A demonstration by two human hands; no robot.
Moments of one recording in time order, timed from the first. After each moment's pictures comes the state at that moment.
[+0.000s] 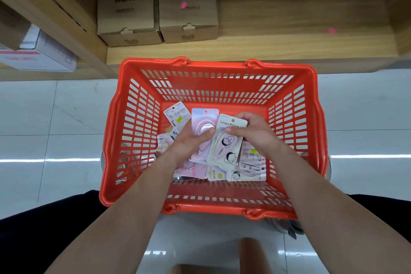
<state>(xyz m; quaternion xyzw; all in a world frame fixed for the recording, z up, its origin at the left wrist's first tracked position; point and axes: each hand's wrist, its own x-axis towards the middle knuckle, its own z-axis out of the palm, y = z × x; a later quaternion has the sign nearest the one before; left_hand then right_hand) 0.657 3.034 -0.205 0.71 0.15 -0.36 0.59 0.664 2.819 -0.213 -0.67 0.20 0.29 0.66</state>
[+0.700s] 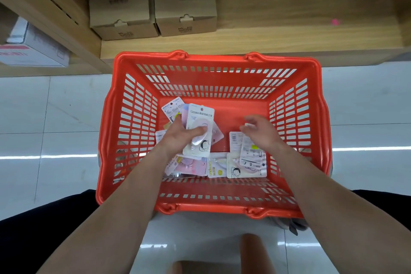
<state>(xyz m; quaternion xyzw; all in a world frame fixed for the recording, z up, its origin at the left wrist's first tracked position) 0.671 3.055 -0.228 0.72 0.18 -0.35 0.56 0.657 2.798 -0.251 -0.84 0.19 0.28 0.42</state>
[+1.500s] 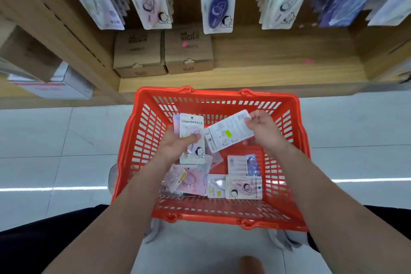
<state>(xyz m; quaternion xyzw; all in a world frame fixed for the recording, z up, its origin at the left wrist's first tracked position) 0.679 3.053 -0.152 0.75 0.23 -0.26 0.56 0.683 2.805 -0.144 -0.68 0.26 0.16 0.66</state>
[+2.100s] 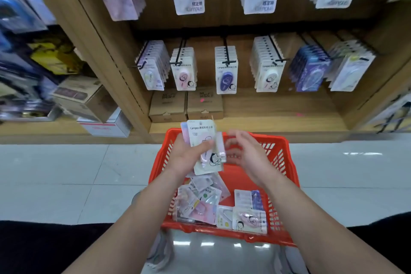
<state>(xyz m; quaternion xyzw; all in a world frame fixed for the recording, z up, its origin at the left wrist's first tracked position) 0.641 3.038 0.018 0.75 0.10 -0.12 0.65 0.646 2.863 -0.014 -0.59 0.13 0.13 0.78</state>
